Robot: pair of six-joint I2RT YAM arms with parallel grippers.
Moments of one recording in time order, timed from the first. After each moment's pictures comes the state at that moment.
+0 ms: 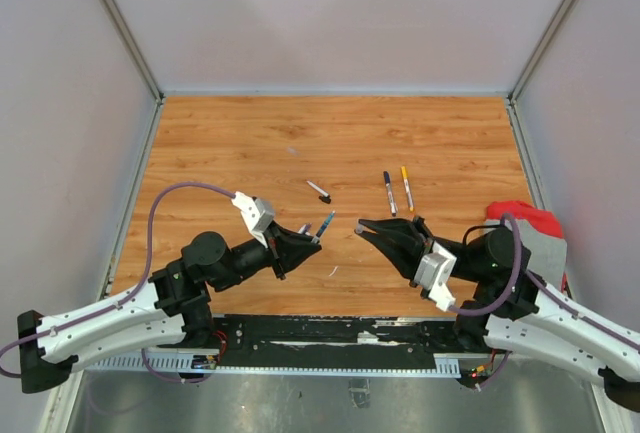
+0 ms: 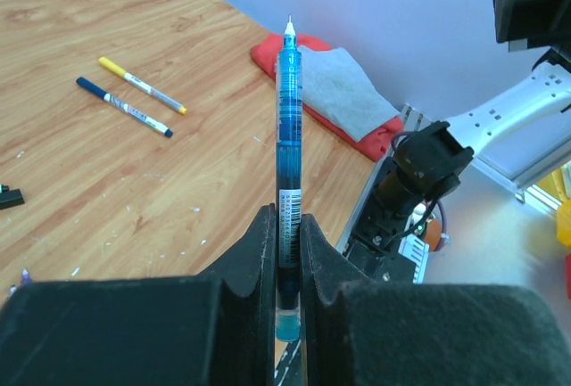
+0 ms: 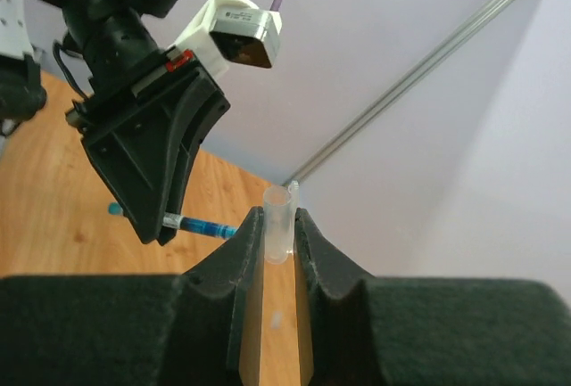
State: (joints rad) left arm -1.10 0.57 0.47 0.12 -0.03 -0.39; right arm 1.02 0.54 0.62 0.21 -0.38 -0.64
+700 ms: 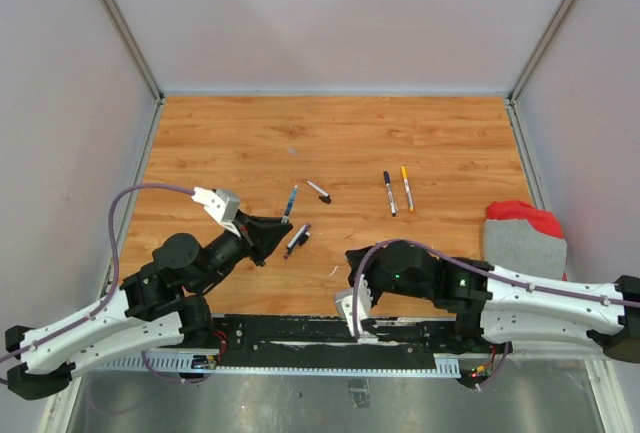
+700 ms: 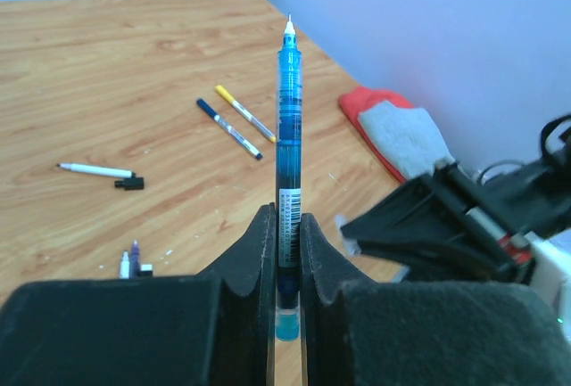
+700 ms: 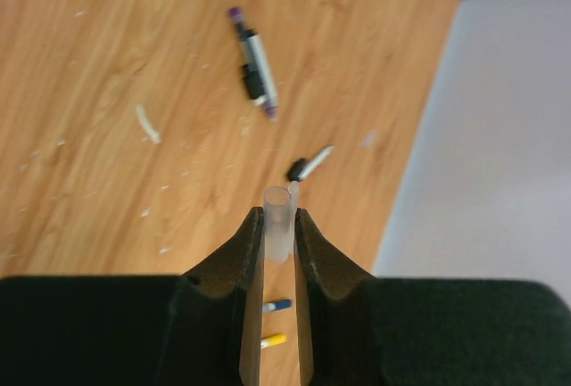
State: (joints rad) left arm -1.10 0.45 0.57 -0.10 -0.30 -0.39; right arm 1.32 0.82 0.65 -0.31 0.09 -1.16
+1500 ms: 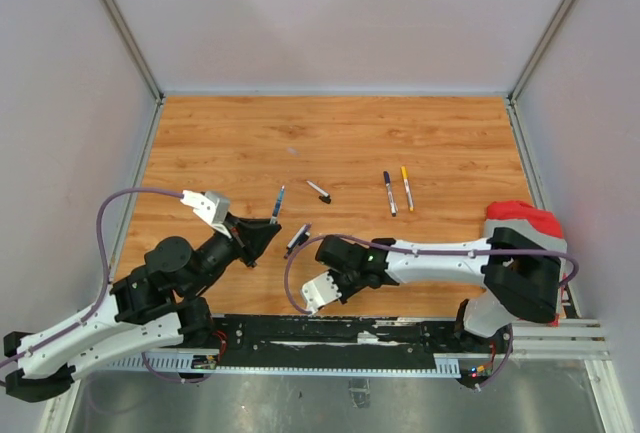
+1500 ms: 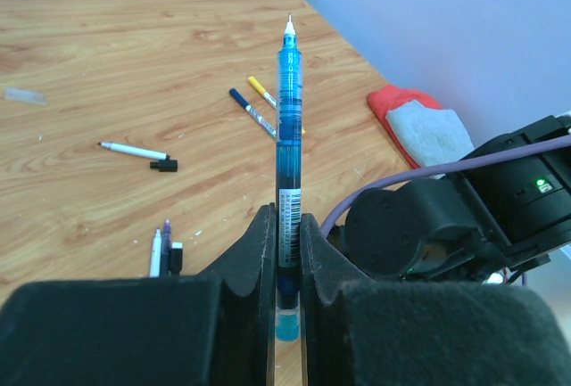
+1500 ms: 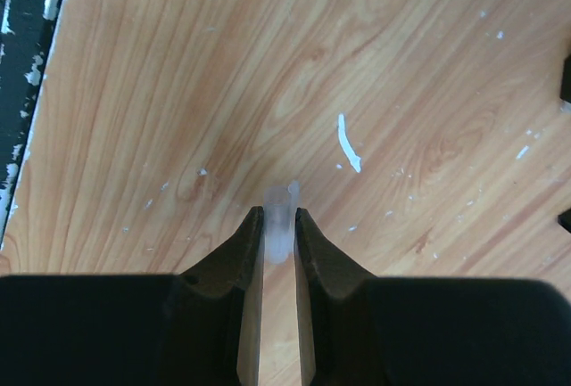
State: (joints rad) left arm -1.10 0.37 0.59 -0.24 -0.39 -0.40; right arm 1.21 1.51 0.82 -0.49 0.01 -0.96
